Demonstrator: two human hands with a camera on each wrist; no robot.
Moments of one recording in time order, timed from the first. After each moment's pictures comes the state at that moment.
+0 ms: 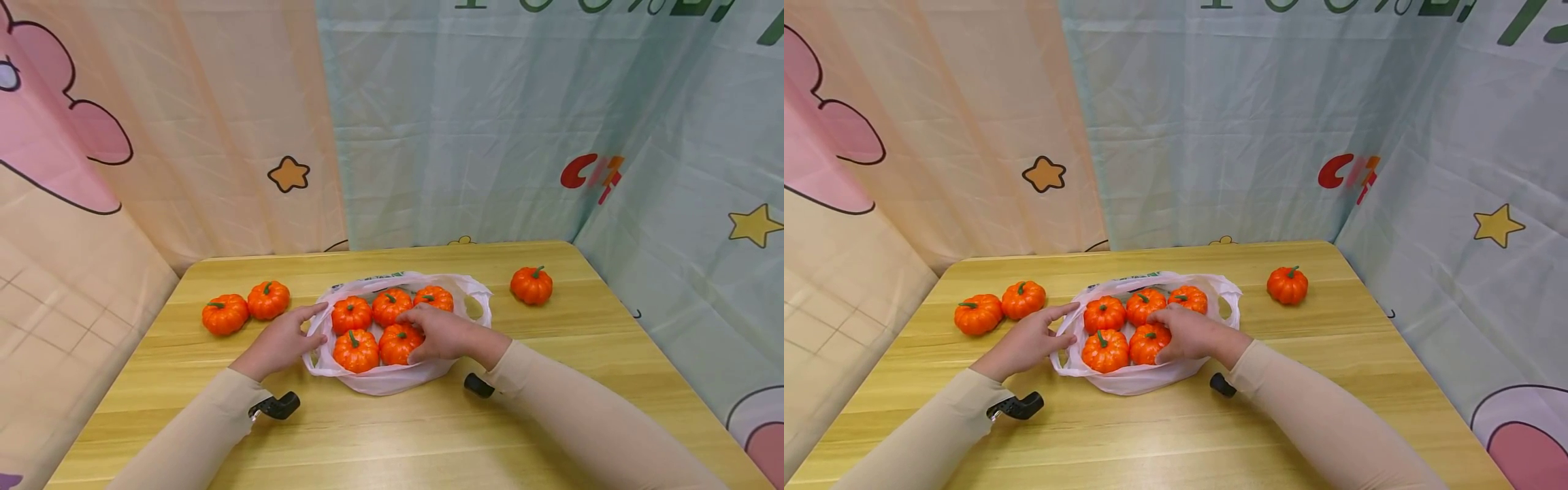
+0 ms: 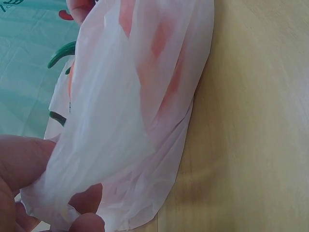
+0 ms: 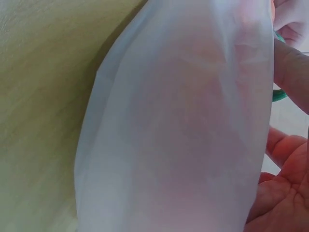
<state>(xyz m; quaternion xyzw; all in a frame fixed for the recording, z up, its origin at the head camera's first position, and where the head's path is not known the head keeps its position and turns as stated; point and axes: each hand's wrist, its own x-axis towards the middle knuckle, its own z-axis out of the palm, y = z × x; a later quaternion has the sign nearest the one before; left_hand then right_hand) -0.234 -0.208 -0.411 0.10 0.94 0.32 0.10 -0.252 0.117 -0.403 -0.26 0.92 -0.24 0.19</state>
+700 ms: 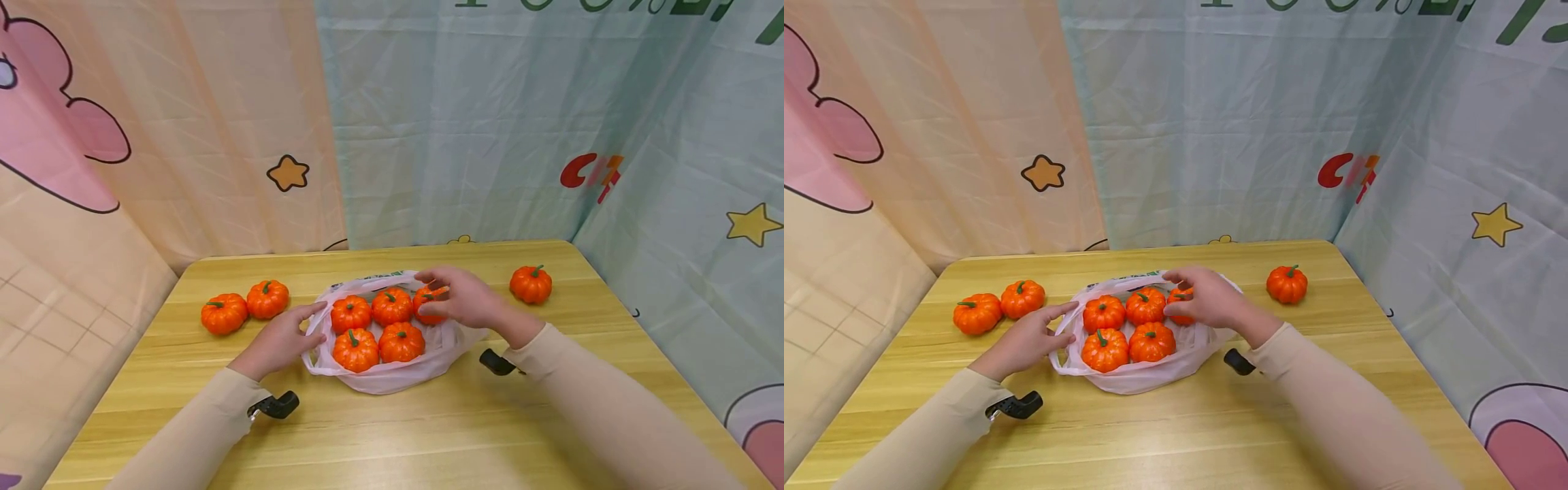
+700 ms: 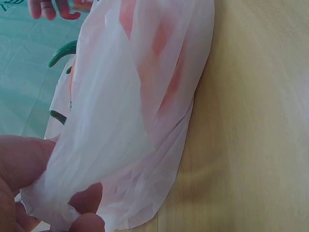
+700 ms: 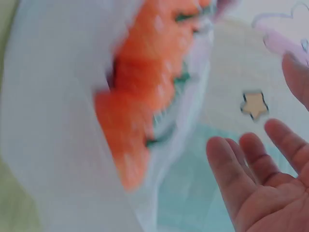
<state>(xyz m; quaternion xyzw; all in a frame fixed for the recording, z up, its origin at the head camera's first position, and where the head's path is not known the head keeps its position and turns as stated) -0.234 -0.210 -0.410 0.10 0.94 0.33 0.10 -0.261 0.151 -0.356 -0.25 0.90 -0.36 0.09</state>
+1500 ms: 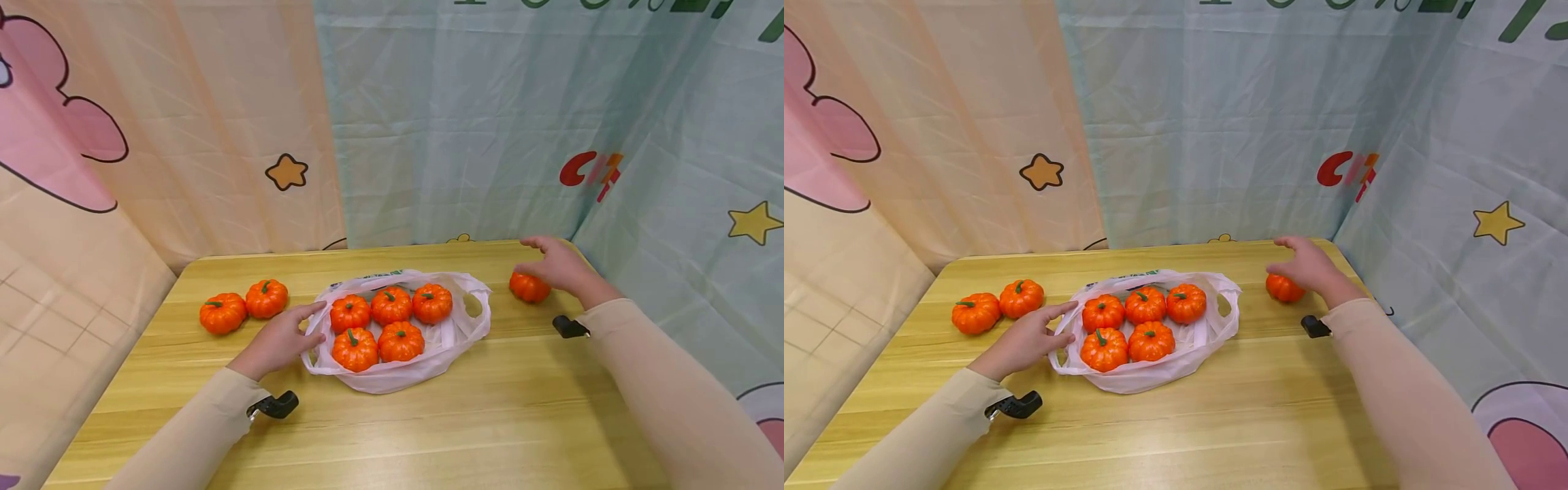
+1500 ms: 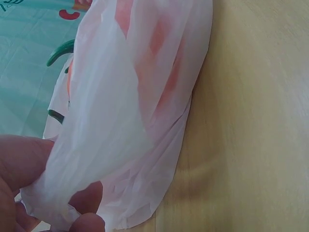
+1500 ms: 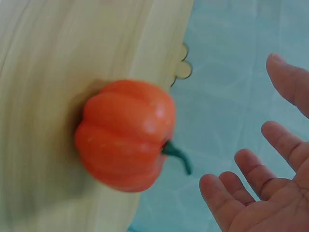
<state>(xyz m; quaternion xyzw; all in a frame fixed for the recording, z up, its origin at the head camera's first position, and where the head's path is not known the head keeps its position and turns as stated) -0.235 -0.209 -0.412 0.10 0.94 0.32 0.10 -0.318 0.309 -0.360 -0.05 0.96 -0.28 0.05</state>
